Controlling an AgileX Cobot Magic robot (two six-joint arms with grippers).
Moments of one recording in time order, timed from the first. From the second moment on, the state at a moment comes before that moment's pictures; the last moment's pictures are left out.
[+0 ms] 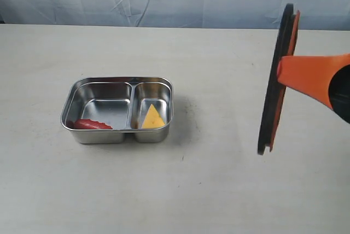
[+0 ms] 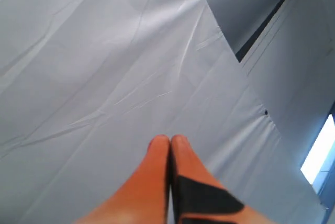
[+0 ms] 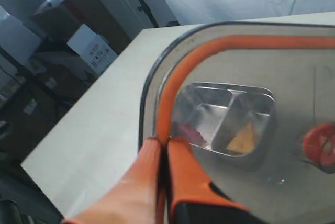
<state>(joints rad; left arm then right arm) -0.14 0.00 0.00 0.43 -0.56 -1.31 0.77 0.63 -0.61 0.56 0.41 -0.02</state>
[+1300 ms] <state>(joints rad) -0.14 0.42 -0.12 1.24 -0.87 -1.06 0.77 0.97 -0.79 1.74 0.51 -0.90</state>
